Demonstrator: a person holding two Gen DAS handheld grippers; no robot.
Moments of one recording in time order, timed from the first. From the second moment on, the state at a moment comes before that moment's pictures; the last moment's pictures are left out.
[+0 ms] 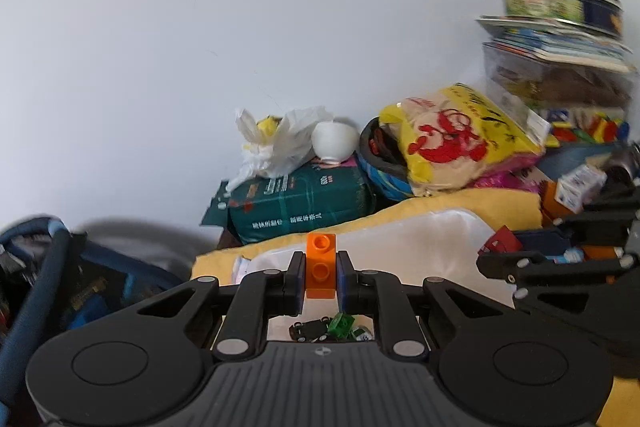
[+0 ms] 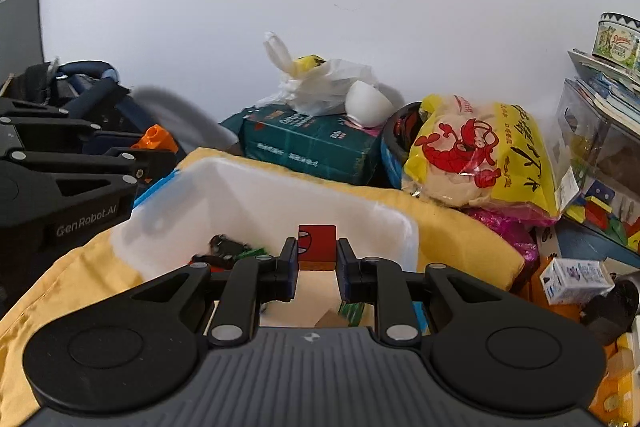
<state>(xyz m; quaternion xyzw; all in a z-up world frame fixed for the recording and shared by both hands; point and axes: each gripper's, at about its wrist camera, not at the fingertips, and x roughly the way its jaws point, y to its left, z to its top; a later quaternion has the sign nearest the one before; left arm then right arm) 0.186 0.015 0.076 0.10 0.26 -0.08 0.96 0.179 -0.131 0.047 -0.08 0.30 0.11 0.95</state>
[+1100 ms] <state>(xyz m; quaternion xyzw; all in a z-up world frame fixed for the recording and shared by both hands) 0.069 0.043 -0.016 0.07 0.32 -0.14 0.93 0.083 -0.146 -0.007 -0.13 0.31 0.13 0.93</state>
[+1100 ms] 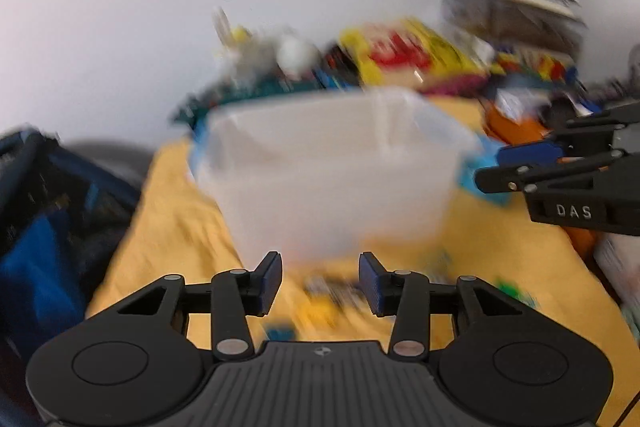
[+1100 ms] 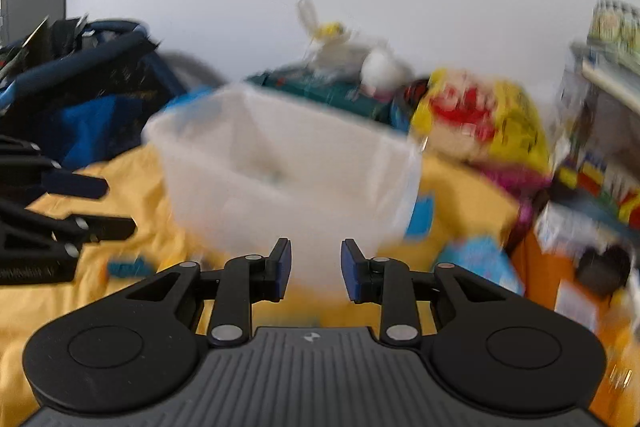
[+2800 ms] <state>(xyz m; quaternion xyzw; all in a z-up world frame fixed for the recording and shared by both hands) 0.045 0.043 -0.101 0.11 0.42 -0.19 0.88 0.161 -0.155 -0.126 0.17 0.46 0.03 0.87</state>
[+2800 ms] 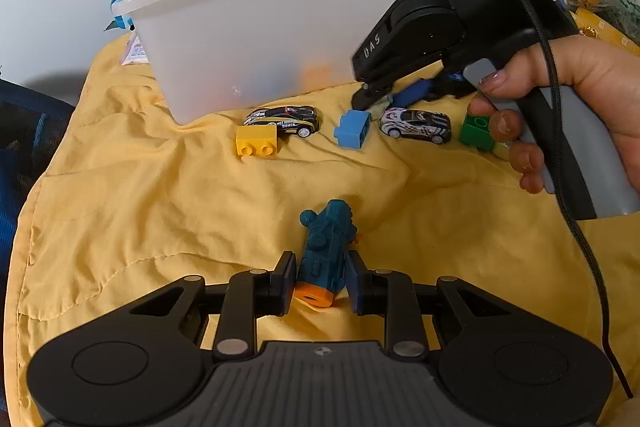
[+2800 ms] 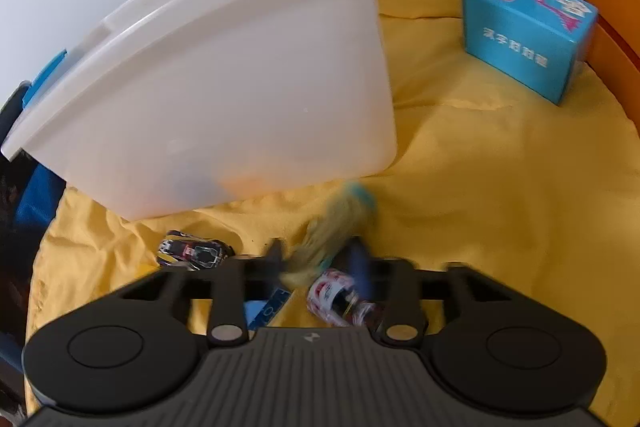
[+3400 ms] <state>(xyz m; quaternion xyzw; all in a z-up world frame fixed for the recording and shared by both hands) 0.025 0.025 -0.100 0.09 0.45 -0.19 0.87 0.033 -0.148 -0.101 -0.07 0.48 0.16 0.86</state>
